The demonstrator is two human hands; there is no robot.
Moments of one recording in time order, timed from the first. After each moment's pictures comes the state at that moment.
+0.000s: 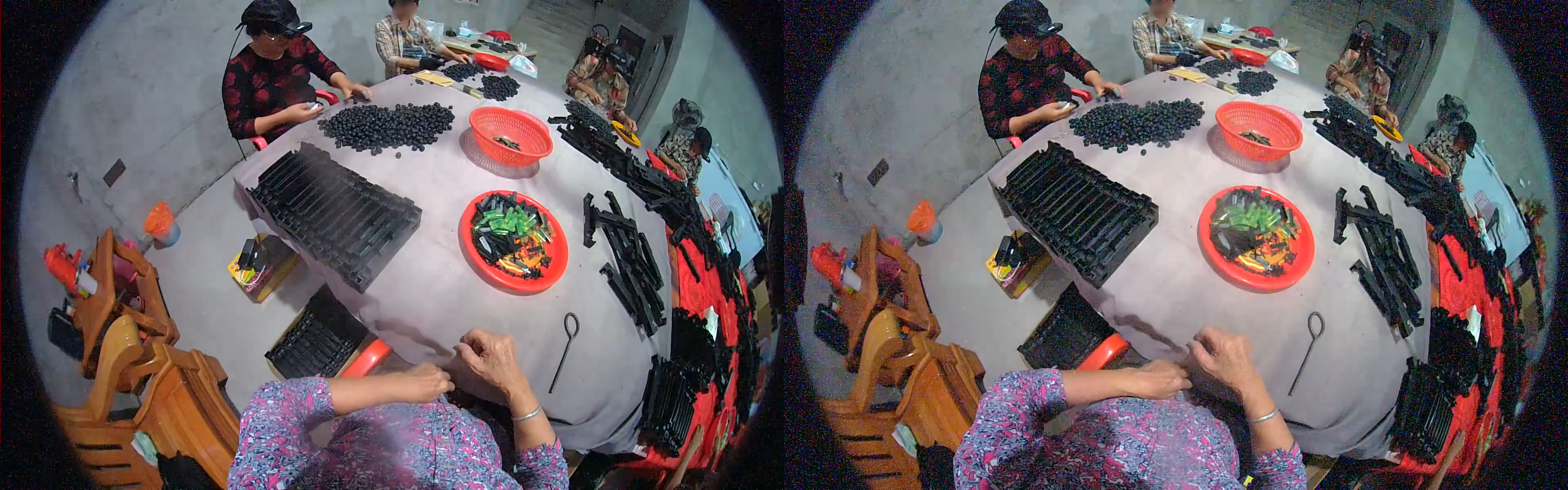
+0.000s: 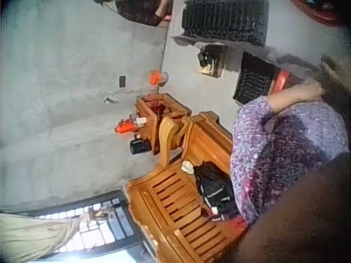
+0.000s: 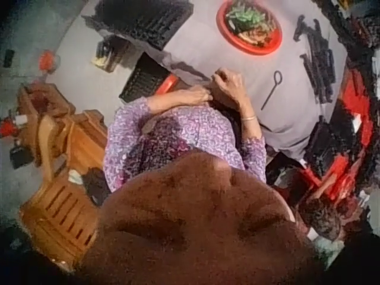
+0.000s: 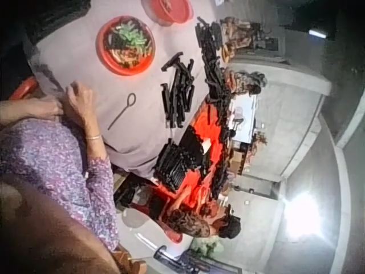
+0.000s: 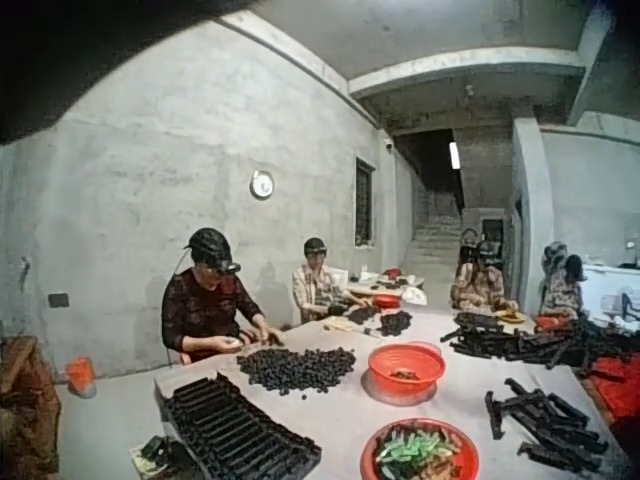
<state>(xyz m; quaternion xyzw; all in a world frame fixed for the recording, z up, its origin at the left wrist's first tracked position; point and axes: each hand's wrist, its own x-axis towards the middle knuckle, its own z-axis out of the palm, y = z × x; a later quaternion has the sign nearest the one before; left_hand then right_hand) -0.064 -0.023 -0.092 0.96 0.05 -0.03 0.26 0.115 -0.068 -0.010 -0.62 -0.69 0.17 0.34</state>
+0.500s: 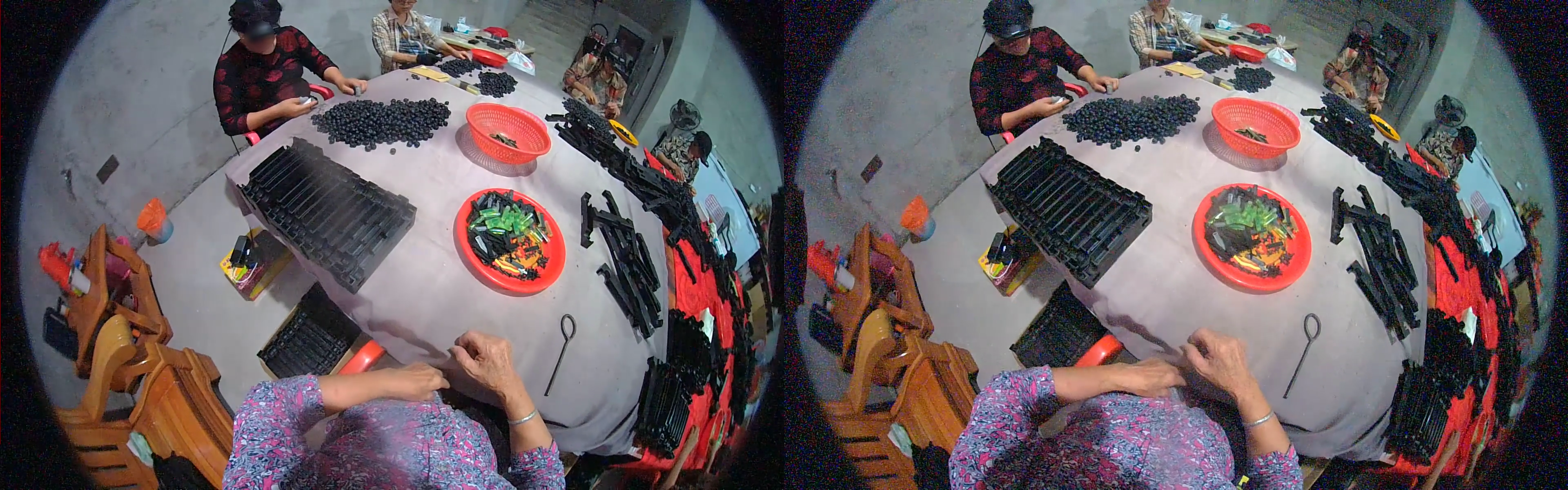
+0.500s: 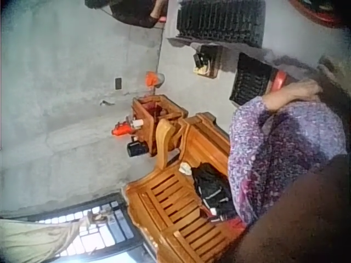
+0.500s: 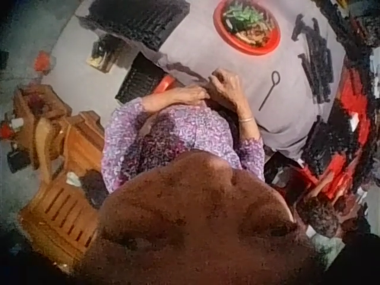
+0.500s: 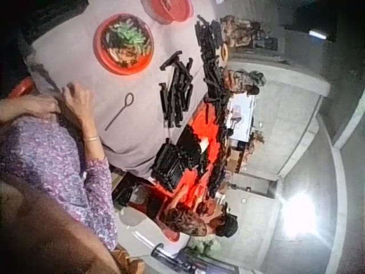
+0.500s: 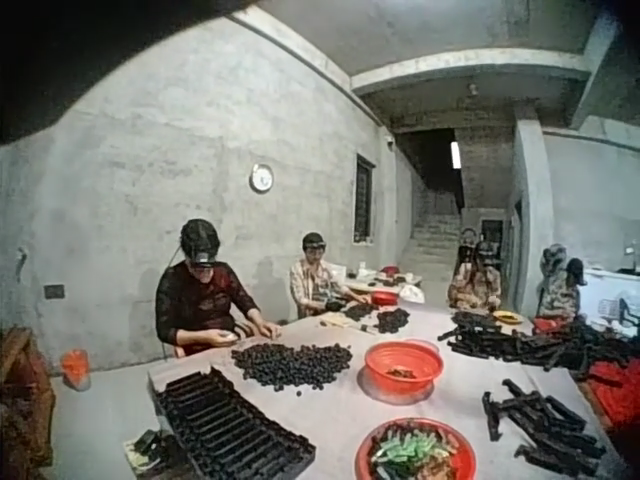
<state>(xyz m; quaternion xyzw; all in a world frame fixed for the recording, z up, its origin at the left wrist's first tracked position) -0.067 -0.008 -0.089 0.92 0.04 -0.10 0.37 0.113 -0.068 -0.007 -0.62 -0.70 0.14 0.34</state>
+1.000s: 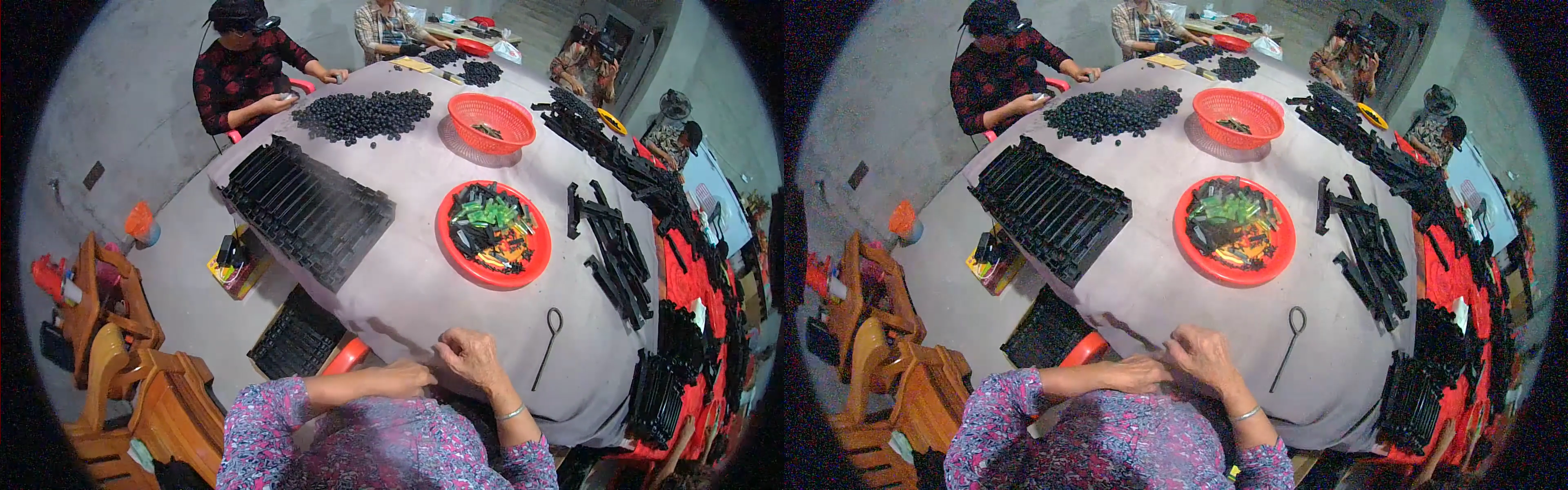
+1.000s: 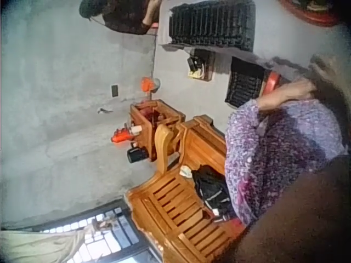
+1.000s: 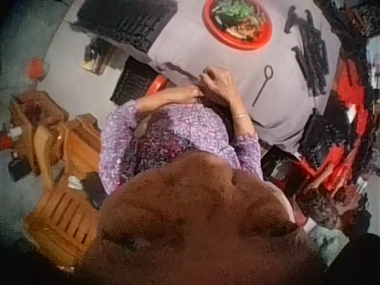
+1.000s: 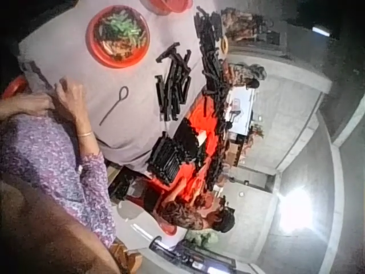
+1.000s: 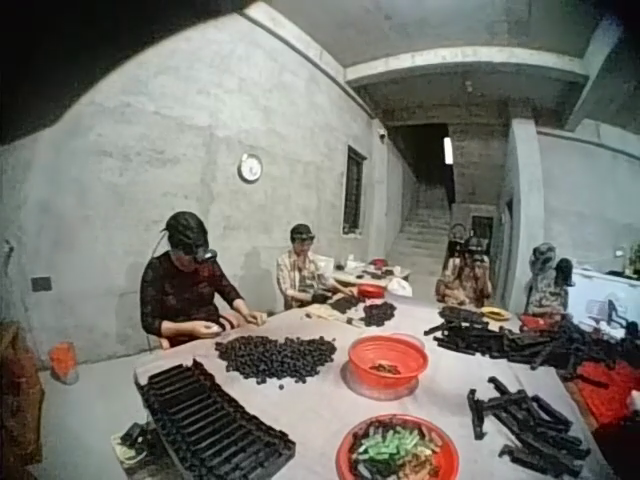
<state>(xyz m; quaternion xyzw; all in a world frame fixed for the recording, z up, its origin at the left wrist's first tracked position) -0.066 -0.012 -0.072 0.92 0.06 -0.05 0.39 0.116 -0.065 -0.009 -0.62 -0.70 0.16 0.33</state>
